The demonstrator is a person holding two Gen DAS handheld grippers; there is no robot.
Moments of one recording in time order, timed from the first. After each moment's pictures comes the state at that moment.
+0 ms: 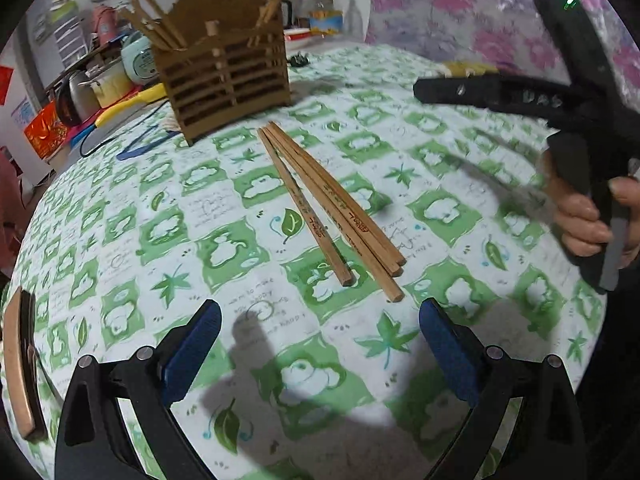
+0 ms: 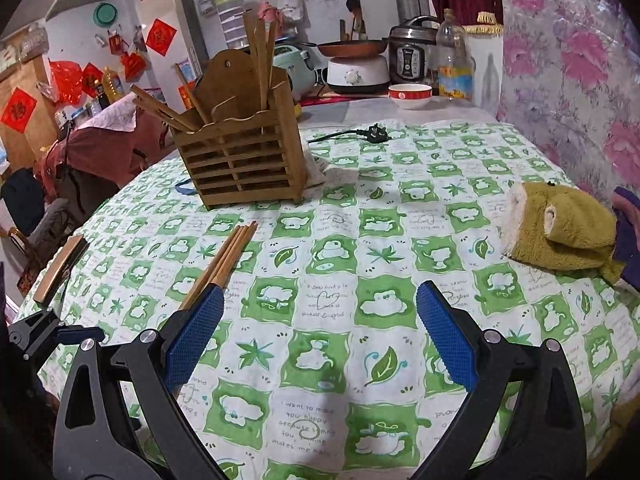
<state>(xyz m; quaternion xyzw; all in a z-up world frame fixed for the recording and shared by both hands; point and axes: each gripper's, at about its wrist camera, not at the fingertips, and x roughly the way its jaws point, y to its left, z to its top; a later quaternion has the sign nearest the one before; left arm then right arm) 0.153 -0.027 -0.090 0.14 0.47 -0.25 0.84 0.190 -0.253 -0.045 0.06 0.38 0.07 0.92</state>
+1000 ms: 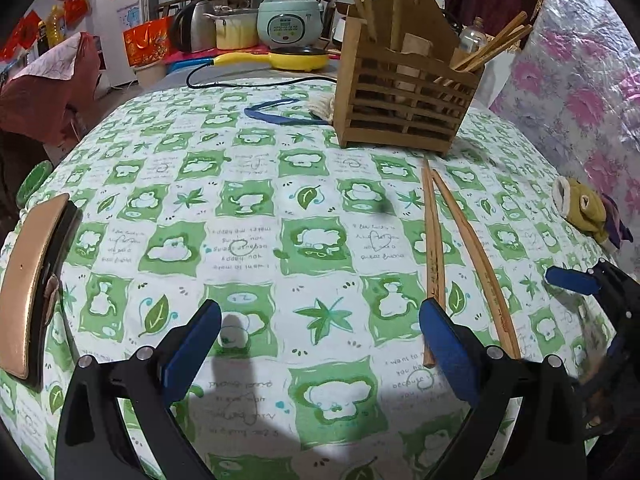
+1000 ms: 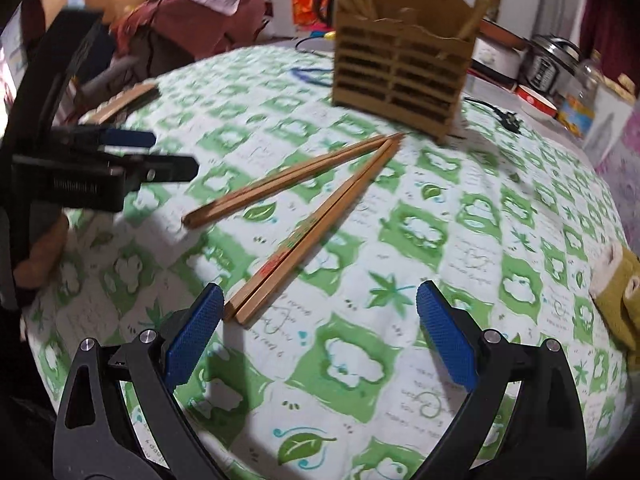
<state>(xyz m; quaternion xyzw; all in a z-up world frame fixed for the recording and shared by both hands) 0.209 0.055 -0.087 -0.02 0.47 -0.09 0.88 0.173 -0.158 -0.079 -0.13 0.46 0.23 0.85</state>
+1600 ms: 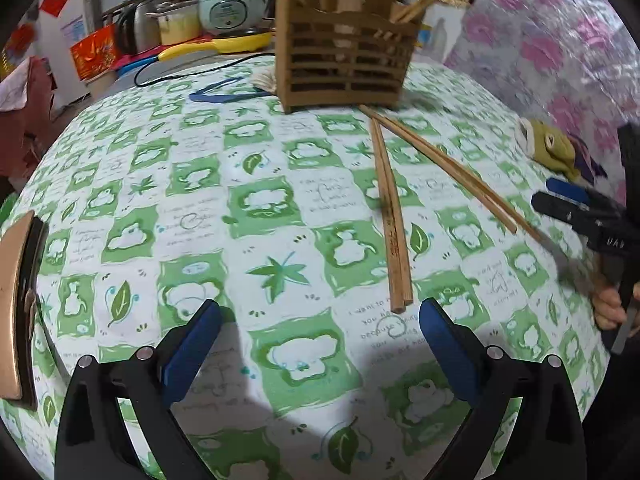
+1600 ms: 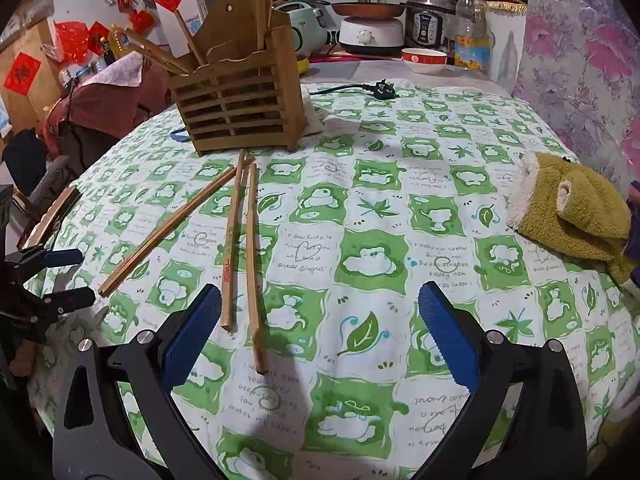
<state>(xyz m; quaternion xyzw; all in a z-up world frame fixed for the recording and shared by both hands) 0.192 0.038 -0.097 0.03 0.50 -0.17 0.85 0.196 -0.262 -0.071 0.02 0.44 0.10 0.89</state>
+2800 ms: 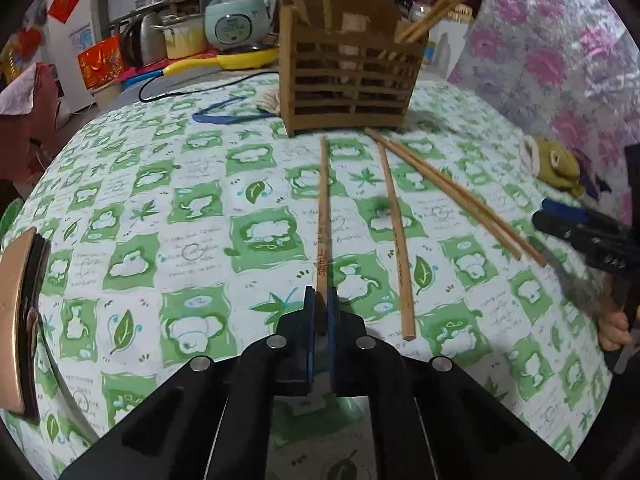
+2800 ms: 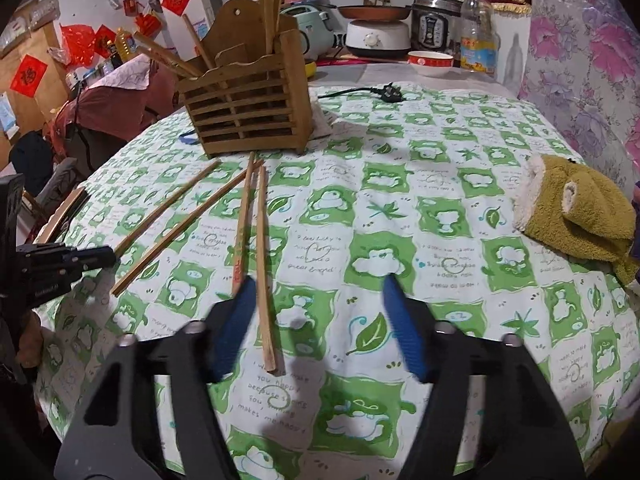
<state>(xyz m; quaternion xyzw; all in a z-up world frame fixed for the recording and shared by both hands) 0.204 0.041 -0.091 0.01 0.47 -0.16 0.87 0.194 -0.260 -0.069 0.03 0.44 0.11 0.89</state>
